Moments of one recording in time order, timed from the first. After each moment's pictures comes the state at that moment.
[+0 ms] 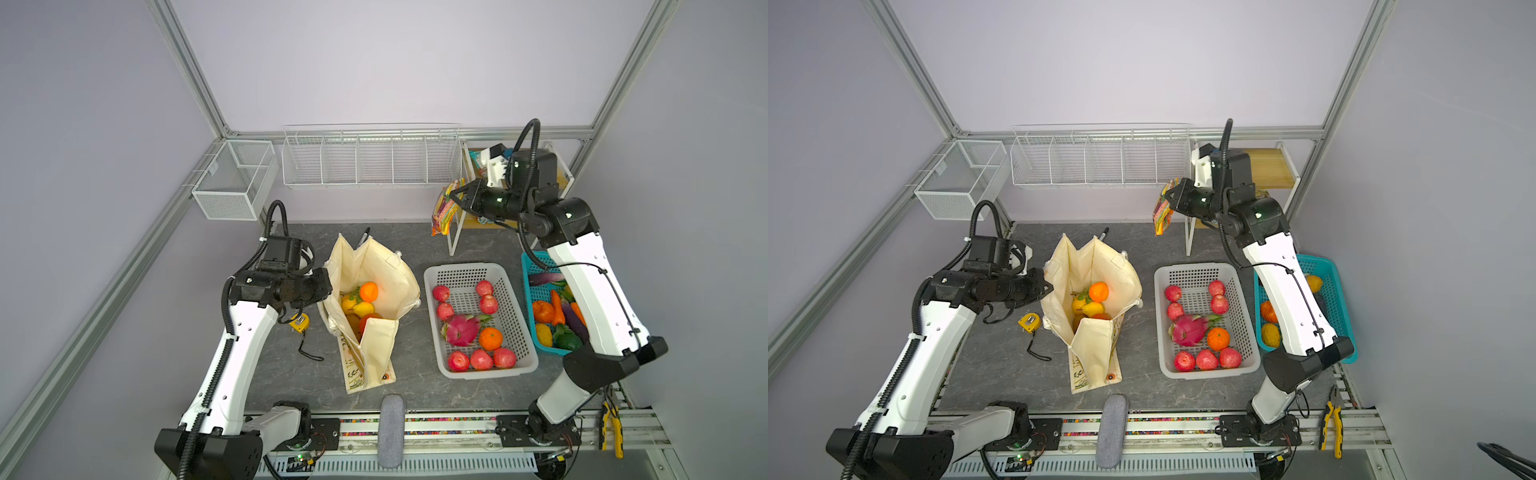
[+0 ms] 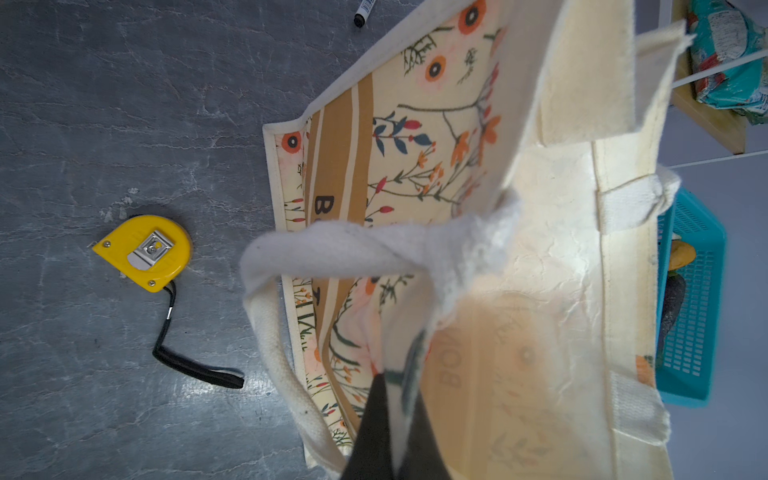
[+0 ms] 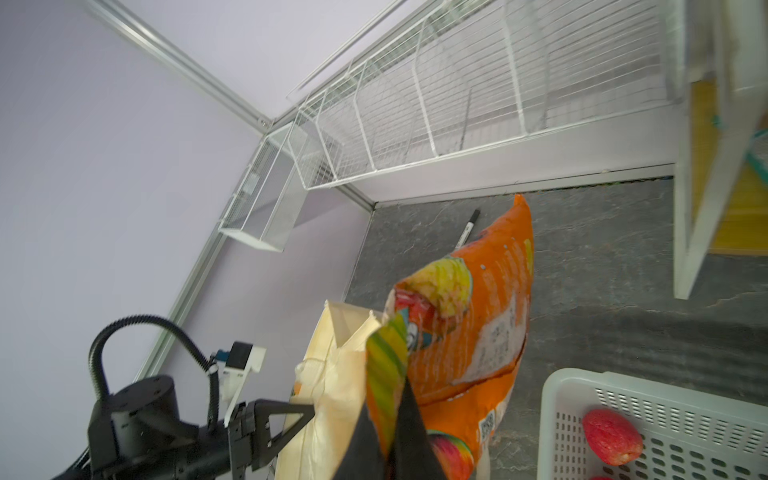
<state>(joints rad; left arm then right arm) -0.18 1.18 1.33 -1.10 0.27 -0.44 0.47 1.68 2.19 -0.90 -0.32 0.63</state>
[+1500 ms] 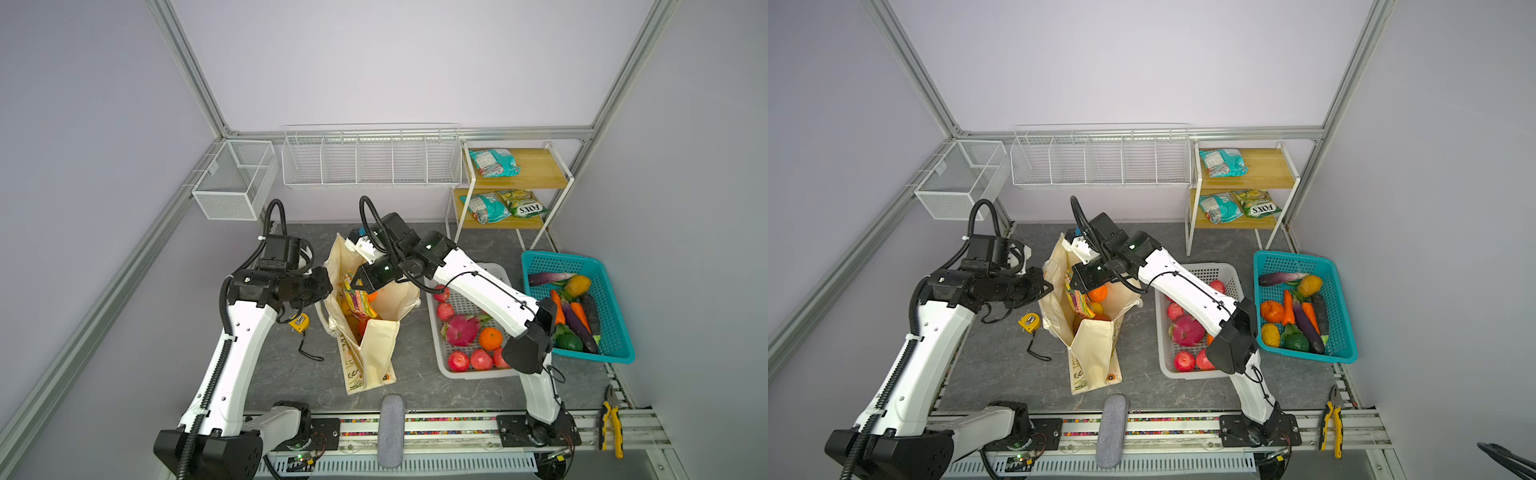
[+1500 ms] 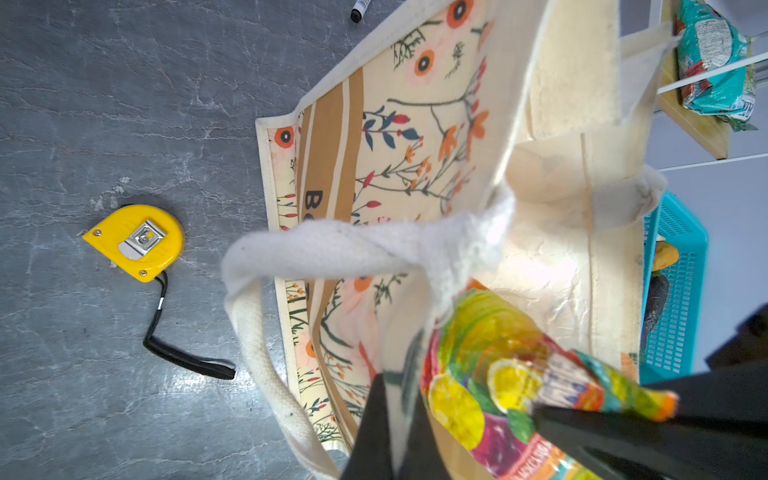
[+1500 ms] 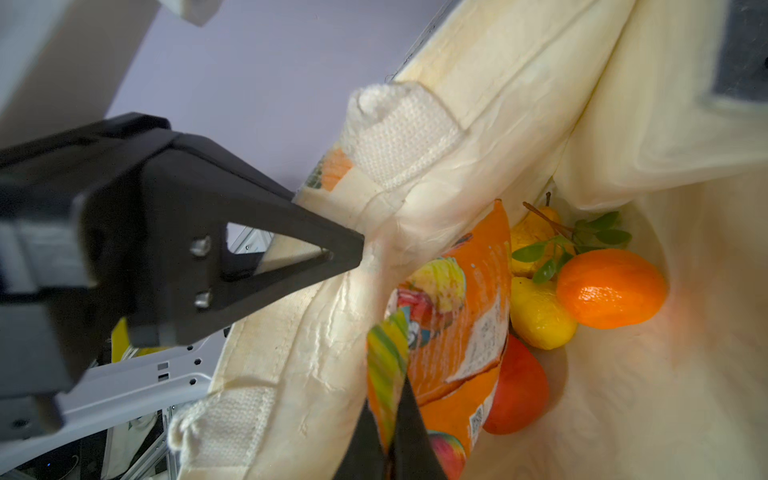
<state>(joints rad) -0.18 1.18 1.35 -1.13 0.29 -0.47 0.92 2.08 2.23 -0.97 -0.46 0.32</state>
